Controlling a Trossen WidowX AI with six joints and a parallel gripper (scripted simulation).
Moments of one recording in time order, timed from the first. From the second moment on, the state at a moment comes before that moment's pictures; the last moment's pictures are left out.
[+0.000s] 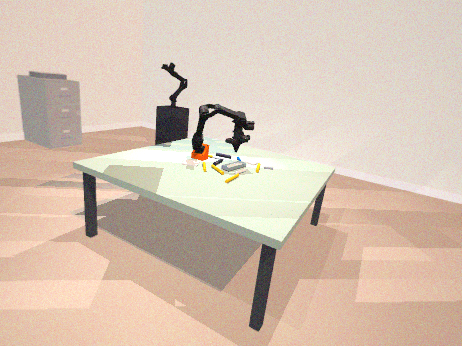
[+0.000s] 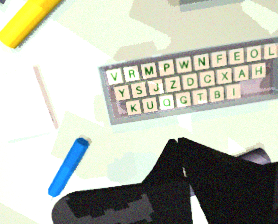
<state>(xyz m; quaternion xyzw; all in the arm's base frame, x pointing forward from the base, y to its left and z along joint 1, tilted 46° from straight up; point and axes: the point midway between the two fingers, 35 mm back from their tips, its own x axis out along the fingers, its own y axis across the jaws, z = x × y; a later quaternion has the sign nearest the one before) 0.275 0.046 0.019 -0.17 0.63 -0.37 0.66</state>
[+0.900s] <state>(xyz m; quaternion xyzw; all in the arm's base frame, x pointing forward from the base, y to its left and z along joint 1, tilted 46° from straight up) 0.263 0.090 -0.058 -0.45 0.75 0.23 0.43</state>
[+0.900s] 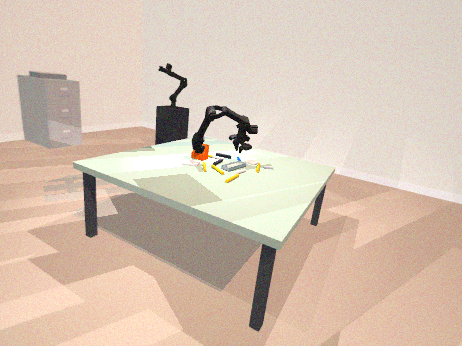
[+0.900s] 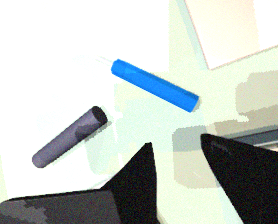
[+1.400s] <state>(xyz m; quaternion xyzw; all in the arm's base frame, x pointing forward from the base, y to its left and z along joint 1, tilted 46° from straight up) 0.252 0.121 -0.103 -0.53 0.56 0.58 0.24</state>
